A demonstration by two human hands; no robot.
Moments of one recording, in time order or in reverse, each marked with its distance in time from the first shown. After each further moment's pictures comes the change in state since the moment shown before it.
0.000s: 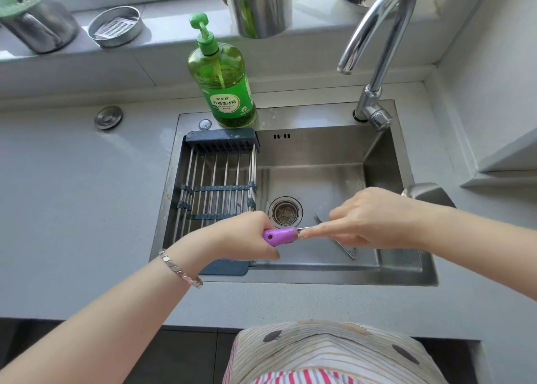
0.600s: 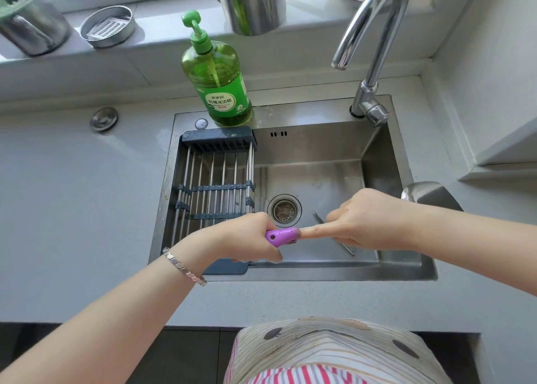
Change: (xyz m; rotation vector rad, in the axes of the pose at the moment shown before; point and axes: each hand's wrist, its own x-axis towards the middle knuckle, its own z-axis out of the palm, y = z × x) left_hand 0.004 0.004 0.002 -0.100 -0.091 -0.012; right_hand 0.004 -0.011 -0.005 -0.023 -0.084 0.101
